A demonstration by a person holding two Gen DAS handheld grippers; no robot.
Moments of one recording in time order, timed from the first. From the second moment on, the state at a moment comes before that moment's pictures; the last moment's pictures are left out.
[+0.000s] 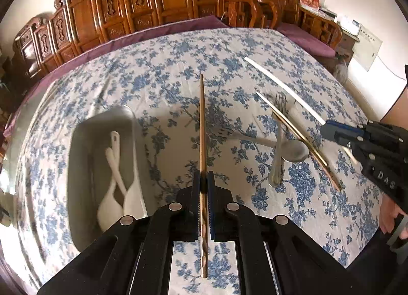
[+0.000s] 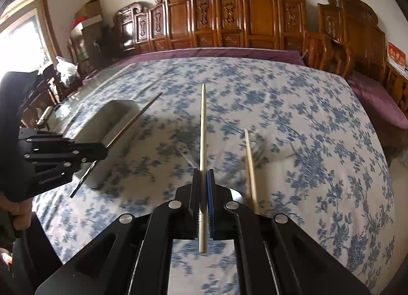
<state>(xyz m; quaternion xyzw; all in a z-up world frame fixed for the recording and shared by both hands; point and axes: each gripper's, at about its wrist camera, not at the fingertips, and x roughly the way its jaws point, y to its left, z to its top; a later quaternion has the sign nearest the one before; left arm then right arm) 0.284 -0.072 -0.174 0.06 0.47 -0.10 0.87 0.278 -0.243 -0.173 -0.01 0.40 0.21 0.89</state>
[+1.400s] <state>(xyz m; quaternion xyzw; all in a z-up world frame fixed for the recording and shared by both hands) 0.321 0.042 -0.218 0.07 0.52 -0.04 0.85 0.266 -0.119 -0.163 -0.03 0.41 0.28 0.87</state>
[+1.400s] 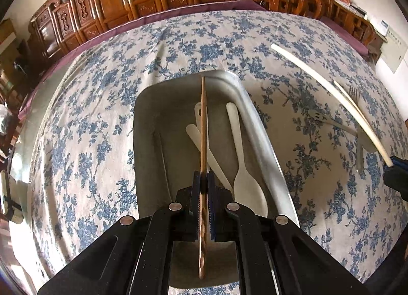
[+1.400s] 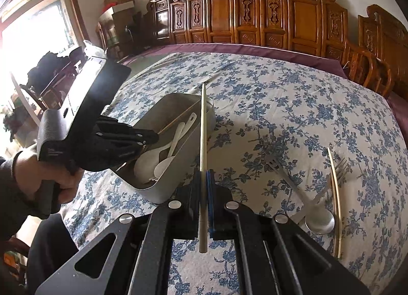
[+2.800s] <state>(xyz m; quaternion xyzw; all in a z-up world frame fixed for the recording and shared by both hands) 0.275 0.125 -0.165 0.02 0.46 -0.01 0.89 0.303 0.006 -0.213 -0.01 0.49 0.30 0.82</state>
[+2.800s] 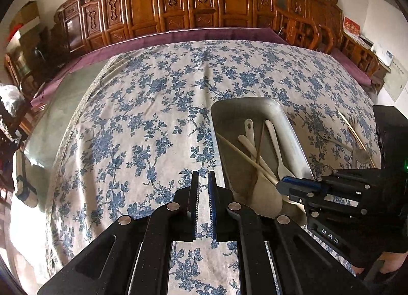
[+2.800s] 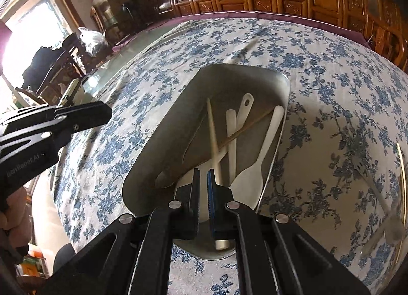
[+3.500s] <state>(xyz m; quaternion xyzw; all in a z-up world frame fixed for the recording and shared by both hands) 0.270 0.059 -0.142 0.04 0.44 -0.05 0.89 0.253 -0.137 -0.150 -0.03 0.41 0.26 0.88</state>
